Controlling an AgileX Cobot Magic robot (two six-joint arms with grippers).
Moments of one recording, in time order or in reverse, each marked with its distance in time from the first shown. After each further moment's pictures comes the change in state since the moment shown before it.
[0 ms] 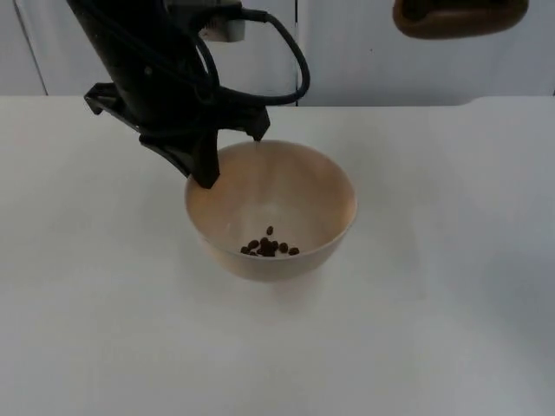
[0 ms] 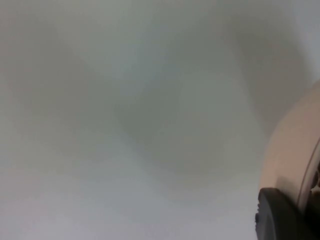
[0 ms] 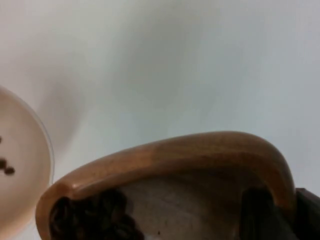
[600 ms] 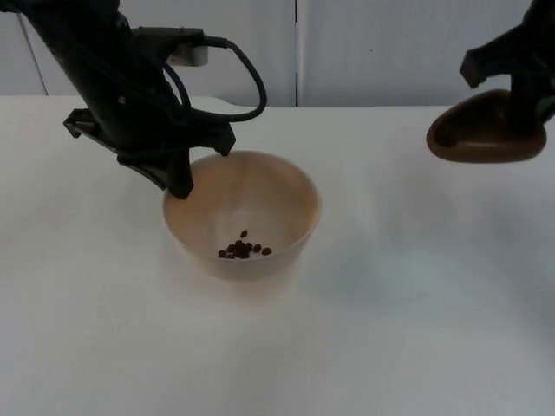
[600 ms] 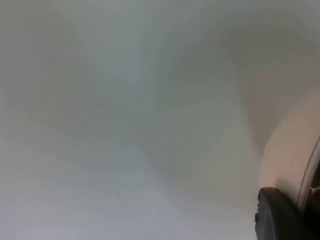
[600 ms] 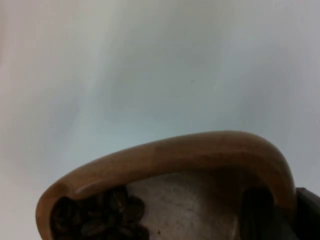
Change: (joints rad) right arm -0.130 0.004 0.393 0.046 -0.309 0.077; left arm 0.104 0.066 0.040 -0.065 -0.121 0.087
